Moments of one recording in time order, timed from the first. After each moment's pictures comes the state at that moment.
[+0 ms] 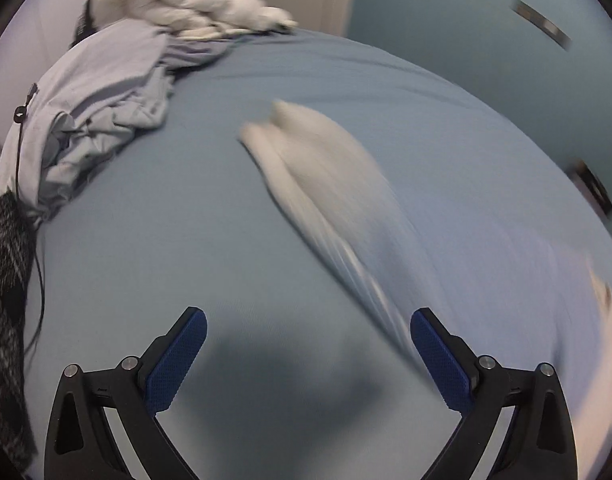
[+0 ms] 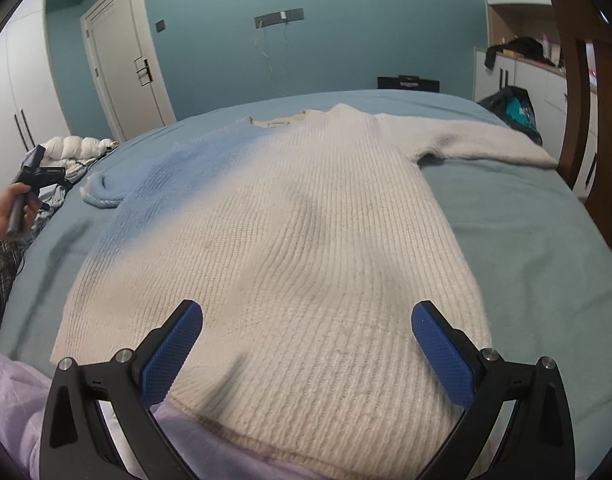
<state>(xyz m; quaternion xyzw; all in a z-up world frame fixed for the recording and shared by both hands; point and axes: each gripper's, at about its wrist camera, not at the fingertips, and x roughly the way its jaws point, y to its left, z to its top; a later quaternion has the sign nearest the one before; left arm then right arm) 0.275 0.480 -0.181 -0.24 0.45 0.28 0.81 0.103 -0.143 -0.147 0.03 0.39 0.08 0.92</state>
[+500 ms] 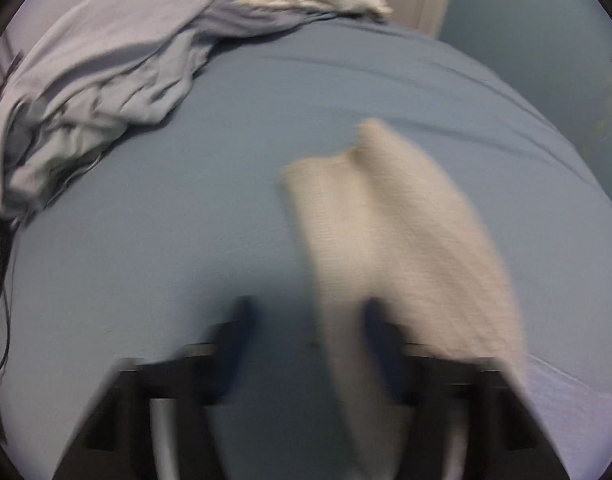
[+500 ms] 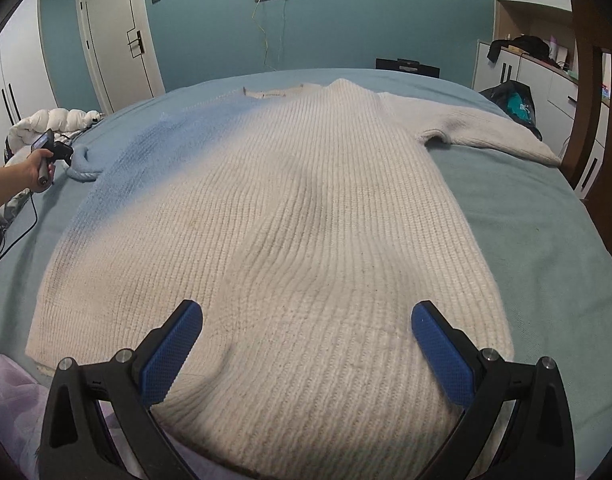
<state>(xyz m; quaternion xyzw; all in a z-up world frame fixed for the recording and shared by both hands) 0.368 0.596 -0.264 -0.28 0.45 0.37 0.76 0.113 -0.128 -0.166 -0.01 0.43 0.06 0.90</state>
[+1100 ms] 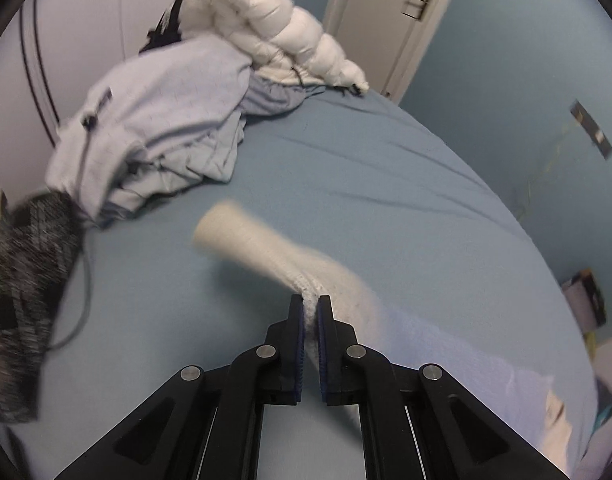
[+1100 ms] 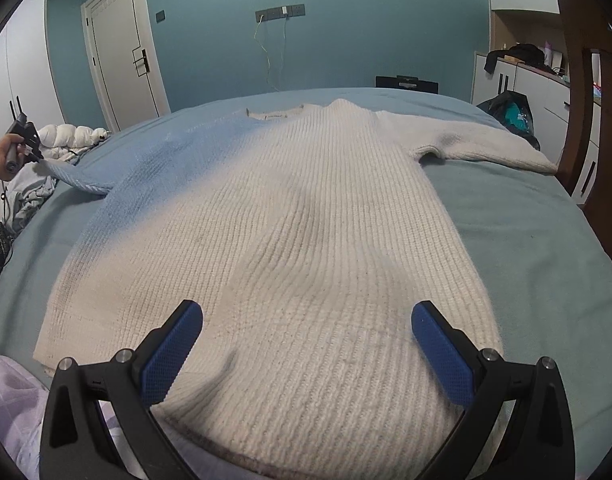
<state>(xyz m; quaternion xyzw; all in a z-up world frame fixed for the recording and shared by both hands) 0.244 0.549 -0.090 -0.31 0.40 0.35 0.79 0.101 -0.137 -0.154 0.01 0.39 0.08 0.92</state>
